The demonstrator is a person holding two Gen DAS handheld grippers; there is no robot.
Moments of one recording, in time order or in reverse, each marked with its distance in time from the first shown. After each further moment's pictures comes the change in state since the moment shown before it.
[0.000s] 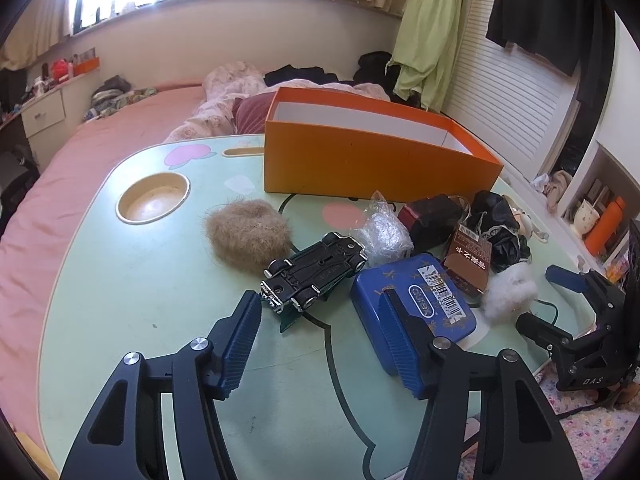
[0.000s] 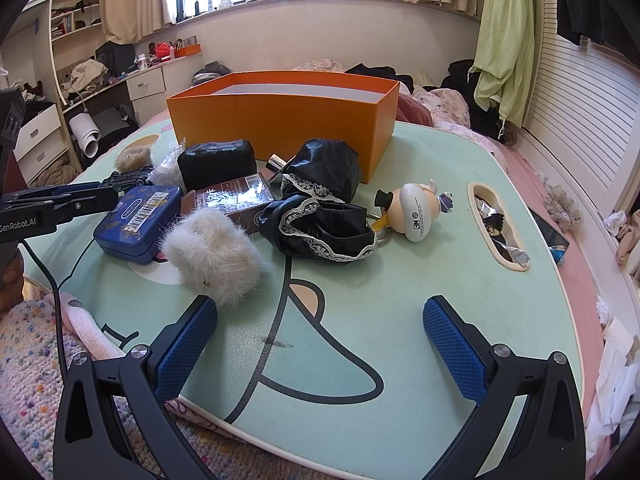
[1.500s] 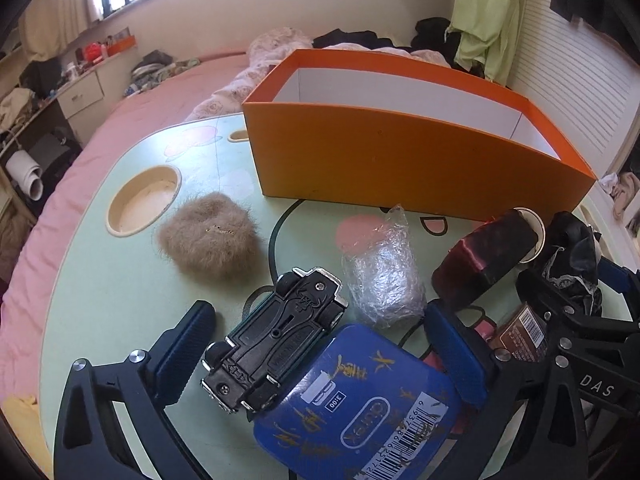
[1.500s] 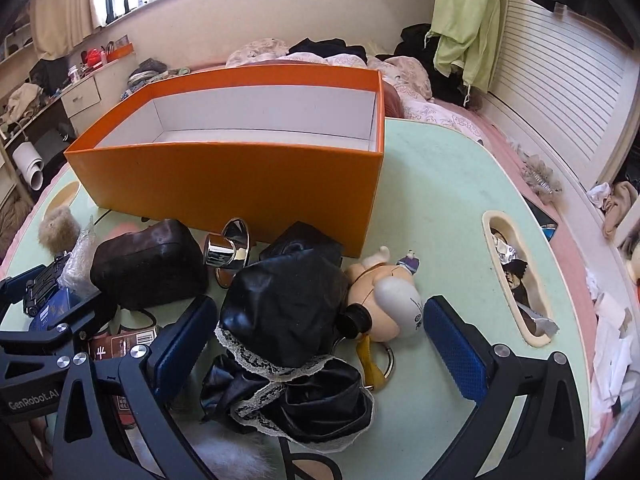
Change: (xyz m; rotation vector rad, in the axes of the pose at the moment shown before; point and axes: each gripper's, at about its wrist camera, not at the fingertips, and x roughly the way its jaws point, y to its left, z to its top) left arm 0.062 -0.031 0.048 -0.027 0.137 0.206; right arm 0.069 0.001 0.074 0.158 0.101 -0.151
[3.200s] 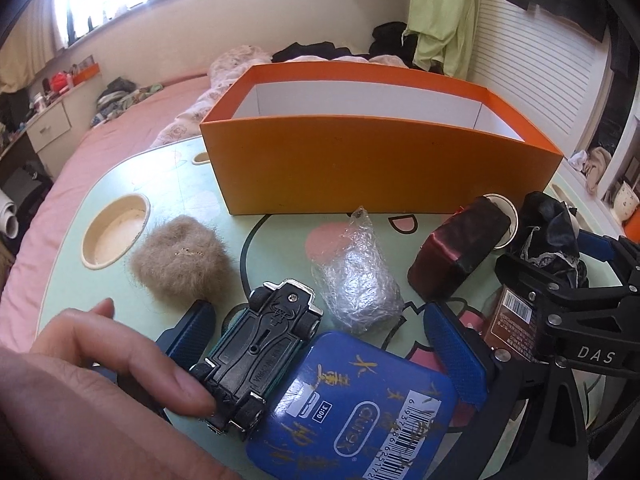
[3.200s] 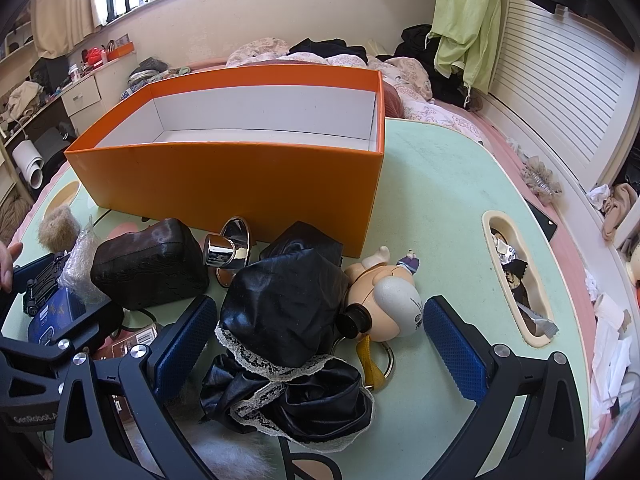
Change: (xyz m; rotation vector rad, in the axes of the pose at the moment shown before) left arm 0.011 0.002 -0.003 0.121 -0.059 -0.108; right arm 0.000 0.000 -0.001 -0.001 -0.003 -0.003
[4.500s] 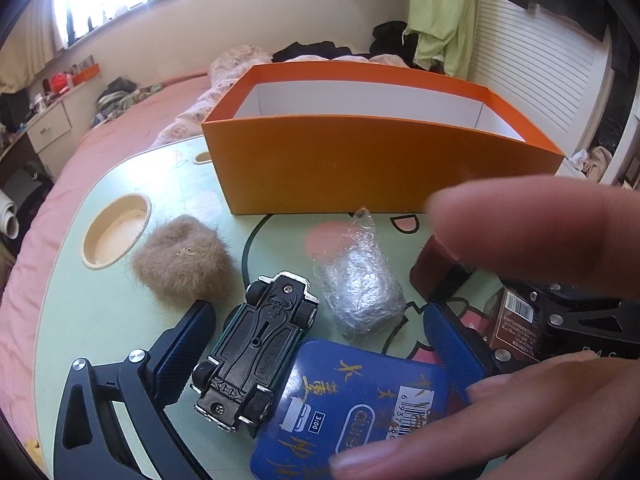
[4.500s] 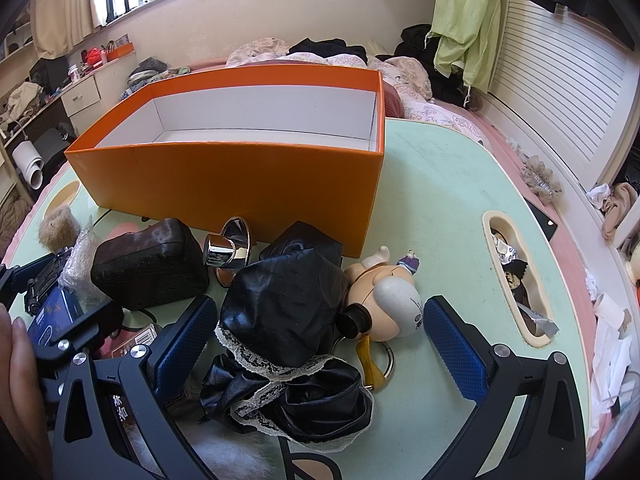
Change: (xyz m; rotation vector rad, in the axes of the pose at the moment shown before) left arm -0.002 -0.009 -0.009 0.012 -0.001 -0.008; right arm 0.000 0.003 -0.001 -0.001 0.000 -0.001
